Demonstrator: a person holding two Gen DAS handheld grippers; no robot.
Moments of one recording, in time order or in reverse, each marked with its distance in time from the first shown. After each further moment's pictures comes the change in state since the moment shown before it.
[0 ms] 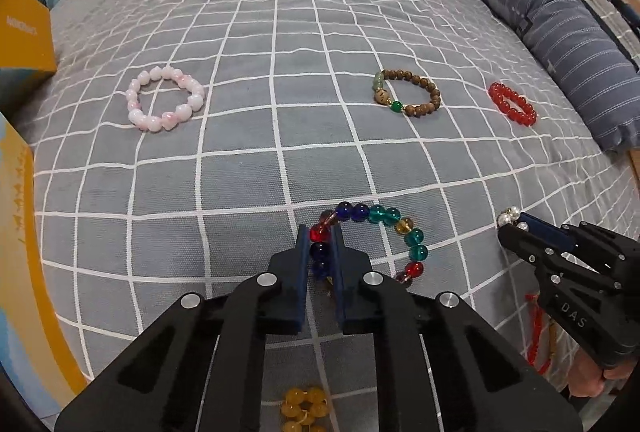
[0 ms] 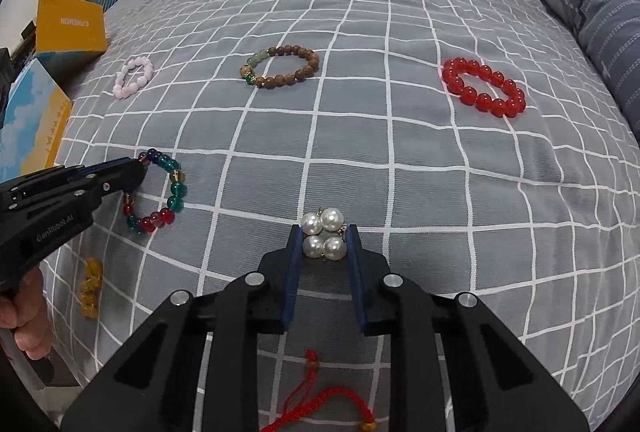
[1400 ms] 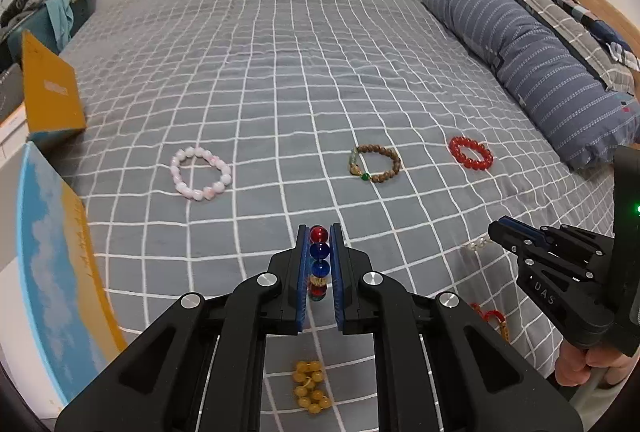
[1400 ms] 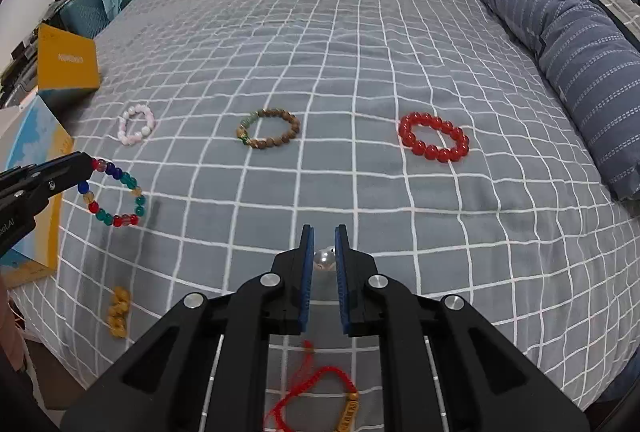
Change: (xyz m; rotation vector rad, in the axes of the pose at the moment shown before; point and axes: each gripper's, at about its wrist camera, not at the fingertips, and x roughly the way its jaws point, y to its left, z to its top) left arm -0.091 -0.004 0.020 0.042 -0.148 -0.002; right arm -0.062 0.009 0.018 0.029 -0.108 -0.087
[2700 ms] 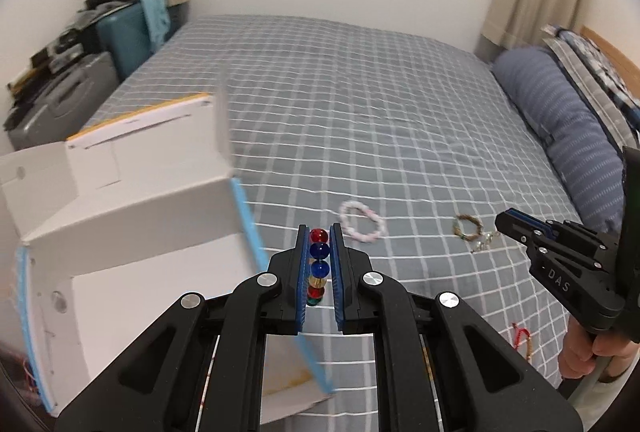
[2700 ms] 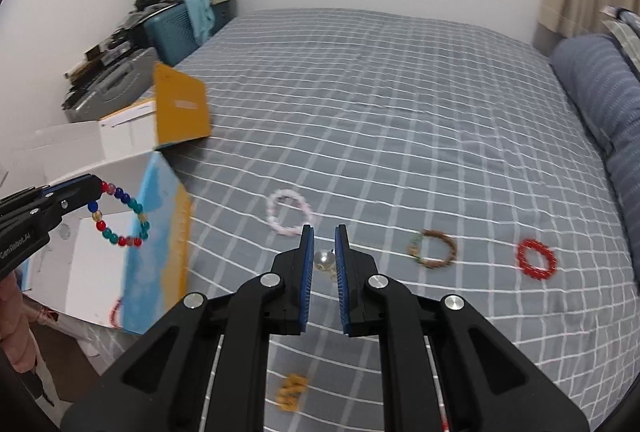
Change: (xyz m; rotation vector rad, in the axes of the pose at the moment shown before) left arm -0.134 0.147 0.021 -0.167 -0.121 0.170; right arm -0.068 0.163 0.086 -0.156 -0.135 0.229
